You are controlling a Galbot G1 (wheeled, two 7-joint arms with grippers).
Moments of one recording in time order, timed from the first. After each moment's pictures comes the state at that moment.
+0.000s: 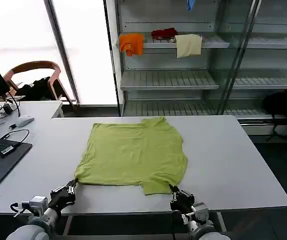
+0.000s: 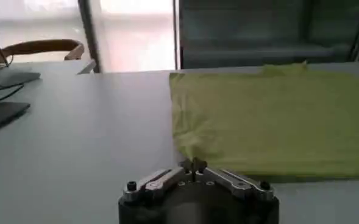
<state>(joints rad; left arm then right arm) 1.46 -1.22 -0.71 -2.09 -0.37 0.57 0.05 -1.41 1.38 0.31 2.19 0.09 -0.59 0.02</state>
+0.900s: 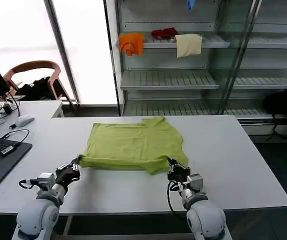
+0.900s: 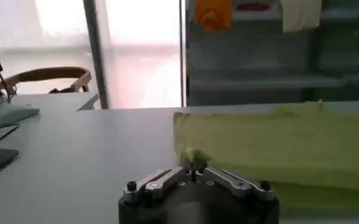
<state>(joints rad) 1.20 -1.23 -0.61 -1.94 -0.34 0.58 -0.01 -1.11 1.49 0.31 1.94 0.07 -0.58 -0.01</state>
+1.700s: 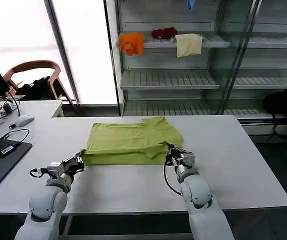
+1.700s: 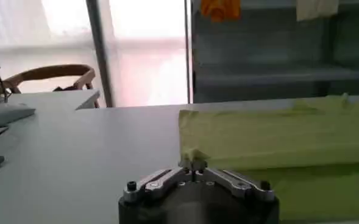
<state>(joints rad) 1.08 -1.25 -0.57 -1.81 -0.27 0.58 -0.01 -0.90 1.52 0.34 1.72 0.04 -0.57 0.00</state>
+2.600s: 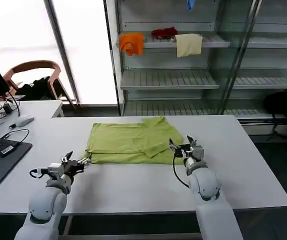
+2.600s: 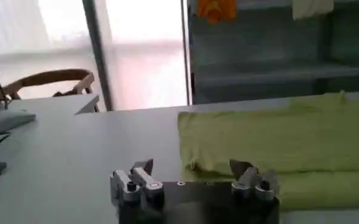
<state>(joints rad) 1.12 -1.25 -0.57 -1.83 -0.25 0.58 0.01 -0.99 1.44 0.41 1.79 0.09 -0.58 0.00</state>
